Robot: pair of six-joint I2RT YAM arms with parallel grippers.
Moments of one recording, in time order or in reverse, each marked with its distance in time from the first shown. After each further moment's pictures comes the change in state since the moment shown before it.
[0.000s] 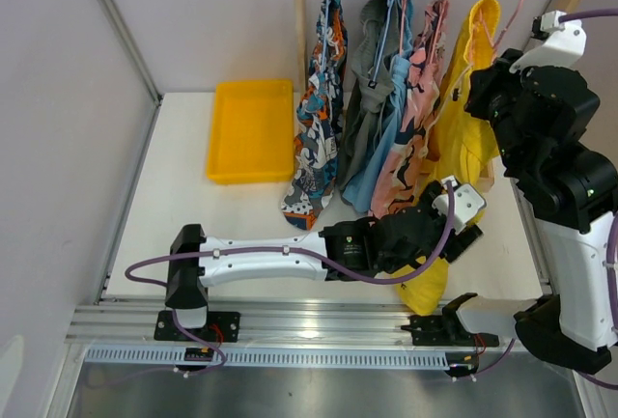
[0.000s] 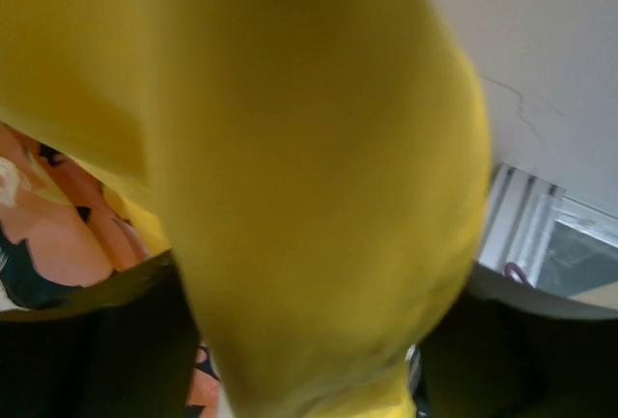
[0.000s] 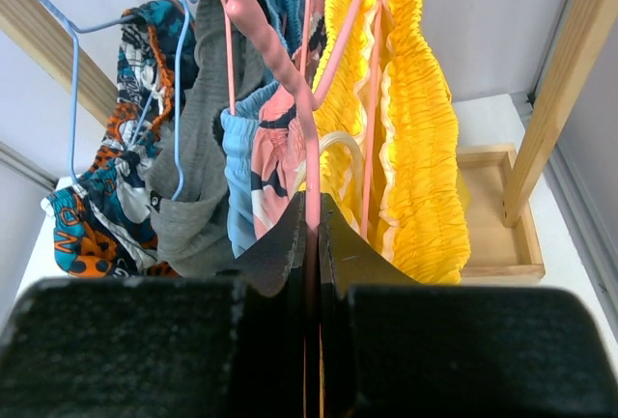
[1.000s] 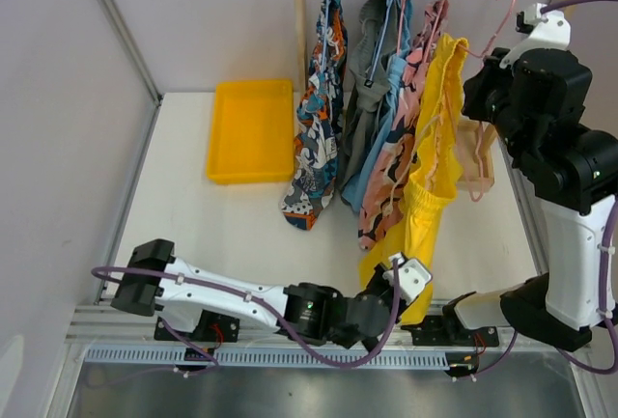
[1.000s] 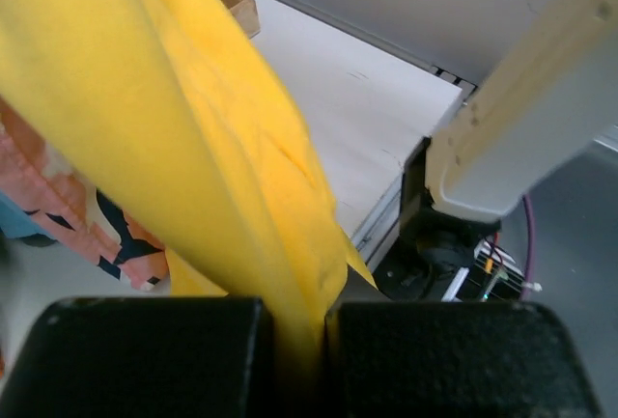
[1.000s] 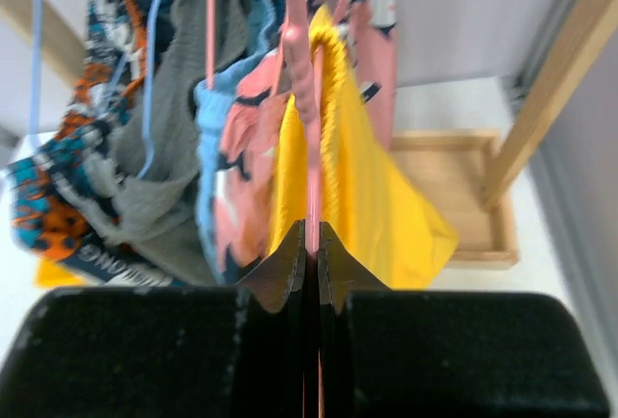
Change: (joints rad) left arm -0.287 -0.267 -0.526 0.131 -0.370 -0.150; right arm -0.055 0.153 0.268 -0.294 -0.087 -0.016
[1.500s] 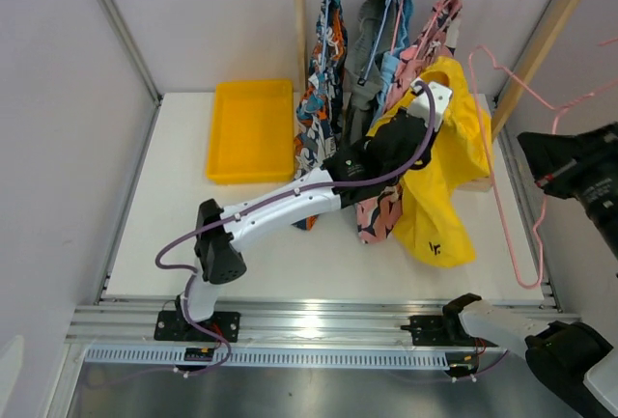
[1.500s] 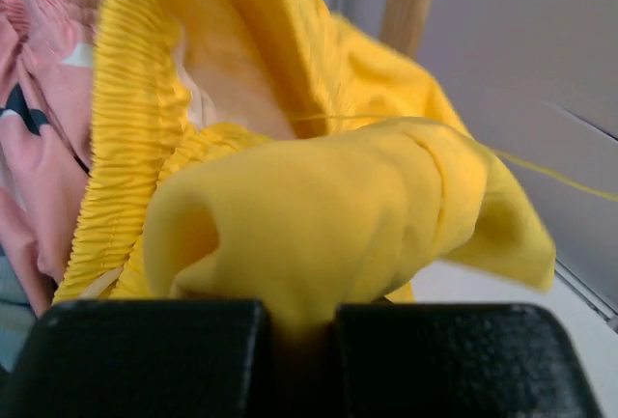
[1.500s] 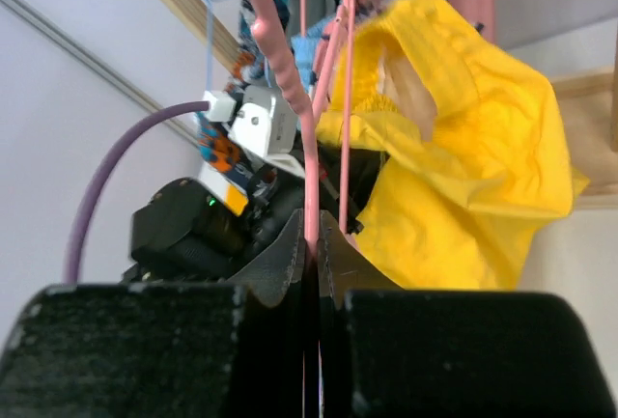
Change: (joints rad) left arm 0.588 0.479 0.911 -0.304 0.300 0.100; right arm -0.006 -0.308 0.003 -0.171 -0.187 0.303
